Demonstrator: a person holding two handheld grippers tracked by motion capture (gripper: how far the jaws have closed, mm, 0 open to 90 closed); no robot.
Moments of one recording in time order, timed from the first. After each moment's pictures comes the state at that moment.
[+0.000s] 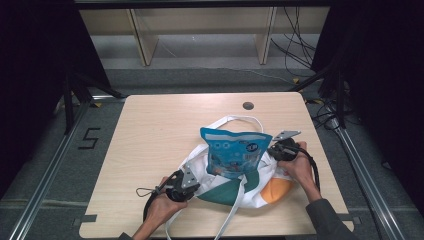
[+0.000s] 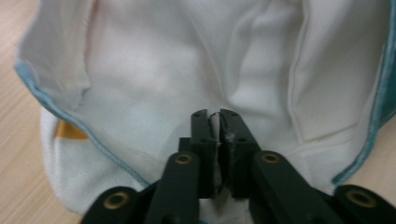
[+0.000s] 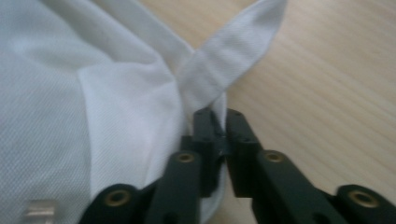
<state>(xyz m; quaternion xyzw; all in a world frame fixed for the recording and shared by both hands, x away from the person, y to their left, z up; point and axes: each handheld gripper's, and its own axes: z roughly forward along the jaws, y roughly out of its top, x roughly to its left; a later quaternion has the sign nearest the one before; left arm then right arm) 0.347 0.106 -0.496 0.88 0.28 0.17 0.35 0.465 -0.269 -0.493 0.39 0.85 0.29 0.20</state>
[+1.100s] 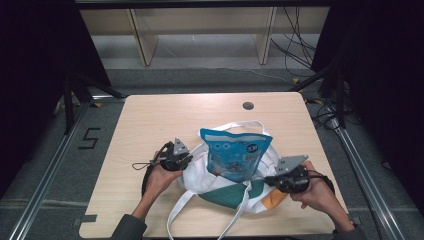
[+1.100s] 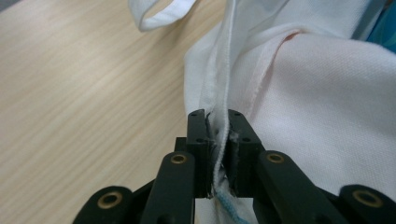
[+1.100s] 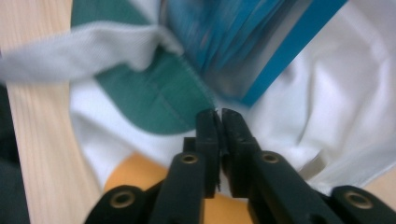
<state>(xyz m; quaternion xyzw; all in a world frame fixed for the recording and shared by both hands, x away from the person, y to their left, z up) 0.421 0.127 -0.485 0.85 0.34 0.21 0.34 0.350 -0.249 -0.444 0.20 0.92 0.30 0.12</state>
